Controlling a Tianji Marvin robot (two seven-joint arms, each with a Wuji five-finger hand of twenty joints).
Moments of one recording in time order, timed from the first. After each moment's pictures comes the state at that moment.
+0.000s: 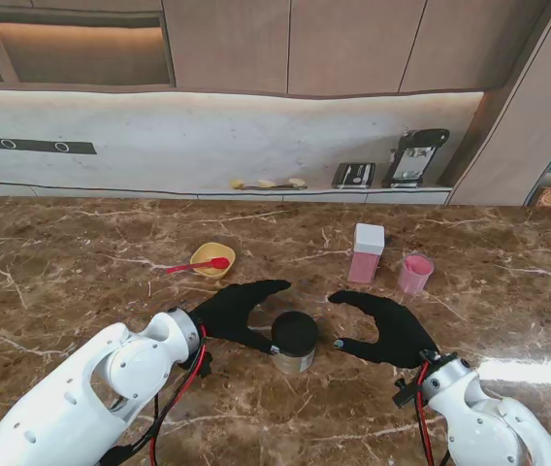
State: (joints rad) left arm 1.43 -1.07 -0.97 -1.63 0.51 -0.10 -0.24; right arm -1.90 -1.10 1.45 -1.77 -0.61 -0.40 -0.06; left_hand 0.55 -0.59 0.49 -0.09 0.14 0.14 0.12 0.34 0.20 0.04 0.17 0.40 0.17 0.10 0.15 0.41 -0.01 0.00 0.53 0.29; right_hand 0.29 -0.53 0.77 -0.02 0.50 0.02 0.26 0.49 0.62 0.01 0.15 0.24 0.60 0.01 0.17 0.25 0.33 0.06 0.72 0.29
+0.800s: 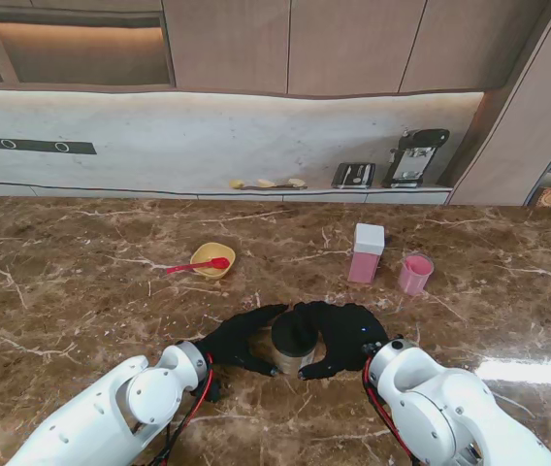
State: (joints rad) left arm 1.37 -1.13 -0.81 -1.32 0.37 -0.21 -0.03; right arm -1.78 -1.02 1.20 -1.99 -1.05 0.02 0.31; left_hand 0.55 -0.69 0.67 -0.11 0.14 0.09 0.00 0.24 0.16 0.04 0.11 0.38 0.13 0.00 0.14 0.38 -0.04 -0.14 0.40 0.24; right_hand 0.27 -0.62 0.70 -0.02 0.24 0.13 0.19 0.70 0.38 0.03 0.24 0.48 0.57 0.01 0.32 0.47 0.35 0.05 0.75 0.48
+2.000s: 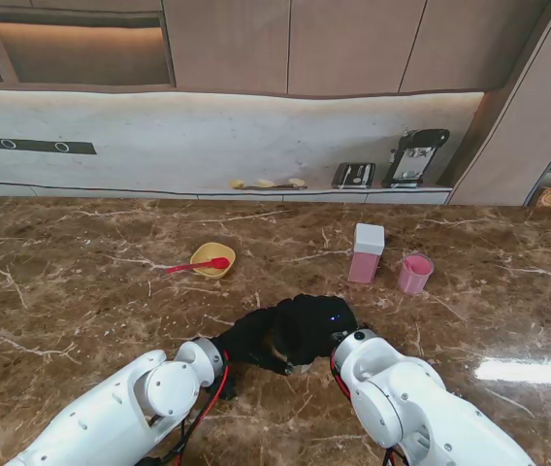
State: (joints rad) left arm 1.30 -1.16 -0.72 -1.27 0.31 -0.15 -0.03; right arm -1.58 -1.03 0.96 -1.83 -1.10 0.16 0.18; left_hand 0.57 -0.68 0.65 -0.13 0.22 -0.03 0.49 0.54 0.15 0.04 0.08 0.40 0.07 0.00 0.09 0.40 -0.11 -0.15 0.17 0.35; right_hand 0.42 -0.84 0.91 -0.18 0.47 0.09 0.35 0.74 0.60 0.08 0.44 0.61 0.81 0.11 0.64 0.64 0.71 0.06 1.09 0.40
